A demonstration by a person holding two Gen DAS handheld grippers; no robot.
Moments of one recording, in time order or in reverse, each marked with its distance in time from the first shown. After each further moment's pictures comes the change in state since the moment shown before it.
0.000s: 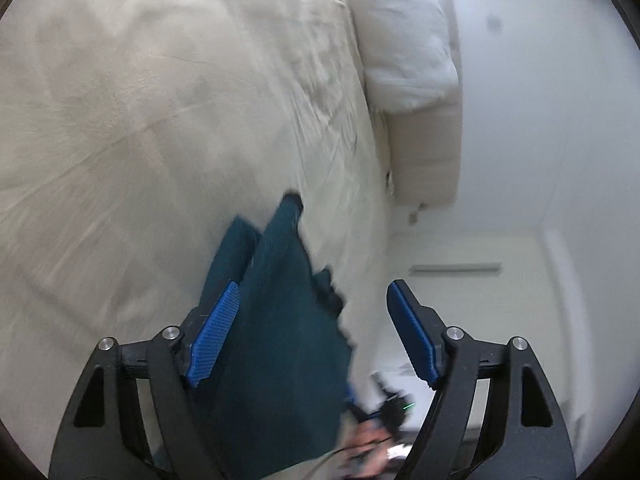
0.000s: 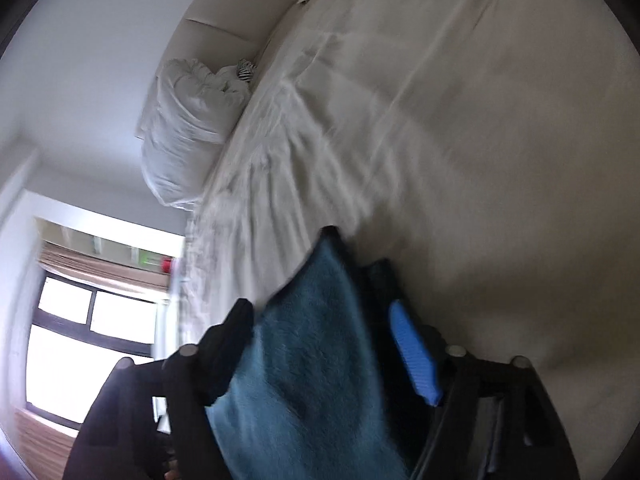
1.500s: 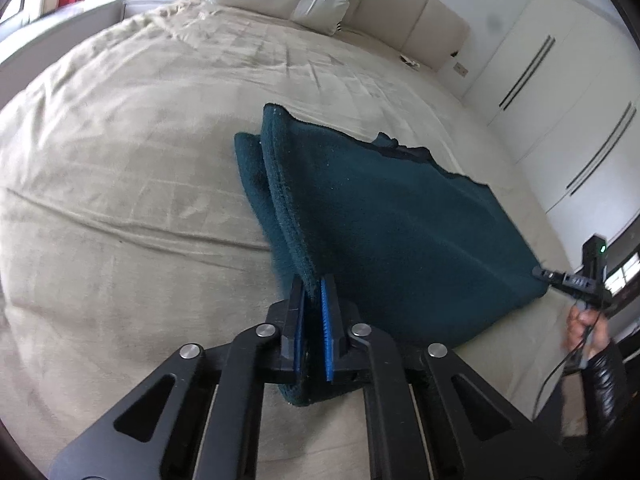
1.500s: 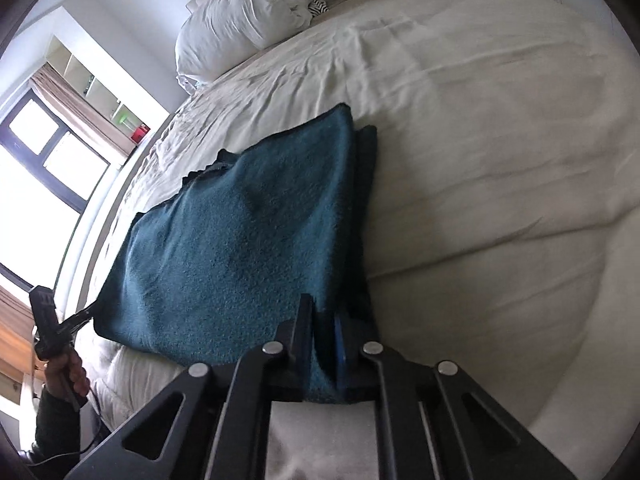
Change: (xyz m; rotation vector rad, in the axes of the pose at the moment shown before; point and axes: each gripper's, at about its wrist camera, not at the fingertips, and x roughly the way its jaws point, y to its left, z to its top) left arm -0.023 -0.041 -0.136 0.827 0.090 0.461; right arm -0.053 0.010 -0.101 -0.504 0.155 -0.190
